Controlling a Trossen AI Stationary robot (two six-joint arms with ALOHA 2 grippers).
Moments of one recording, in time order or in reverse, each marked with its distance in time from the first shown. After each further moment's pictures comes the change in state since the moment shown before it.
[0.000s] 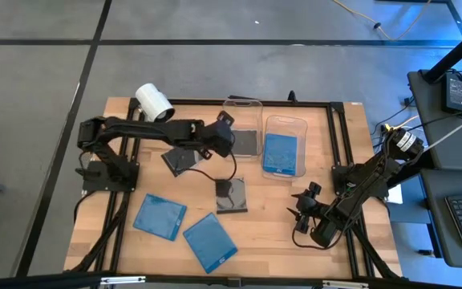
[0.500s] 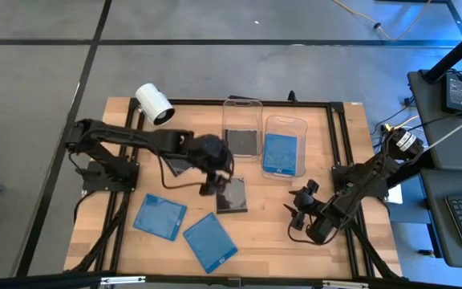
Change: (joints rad) left arm -0.174 -0.086 0.001 0.031 0.644 -0.929; right arm -0.065 0.000 0.000 0.042 0.035 -0.003
